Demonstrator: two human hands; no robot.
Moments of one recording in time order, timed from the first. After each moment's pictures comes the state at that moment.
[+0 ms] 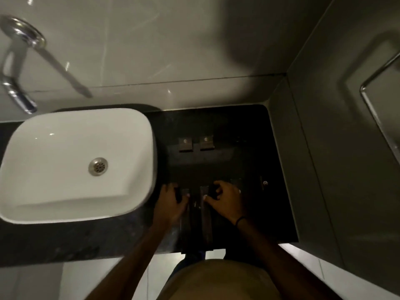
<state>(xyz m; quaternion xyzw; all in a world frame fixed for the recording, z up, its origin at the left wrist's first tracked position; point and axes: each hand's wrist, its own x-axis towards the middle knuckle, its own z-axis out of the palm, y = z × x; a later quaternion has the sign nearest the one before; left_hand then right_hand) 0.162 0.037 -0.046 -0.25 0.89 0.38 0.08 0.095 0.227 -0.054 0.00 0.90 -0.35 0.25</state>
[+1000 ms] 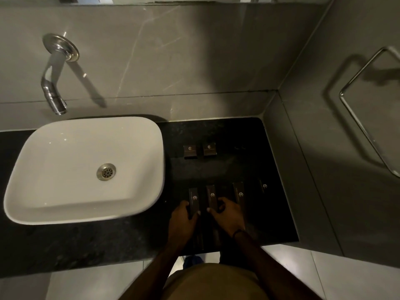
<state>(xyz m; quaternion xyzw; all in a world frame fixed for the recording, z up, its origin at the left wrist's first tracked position) 0.207 0.060 -0.062 -0.23 0.85 0.46 0.11 0.149 0.224 -0.057 0.05 0.90 -0.36 0.25</state>
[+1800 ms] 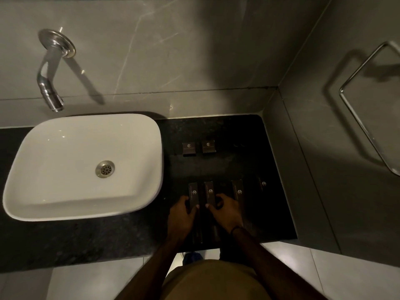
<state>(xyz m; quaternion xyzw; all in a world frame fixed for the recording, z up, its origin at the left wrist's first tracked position) 0.200 0.062 -0.062 -0.23 0.86 0.45 0.09 0.145 0.225 -0.059 0.03 0.90 -0.37 0.24</state>
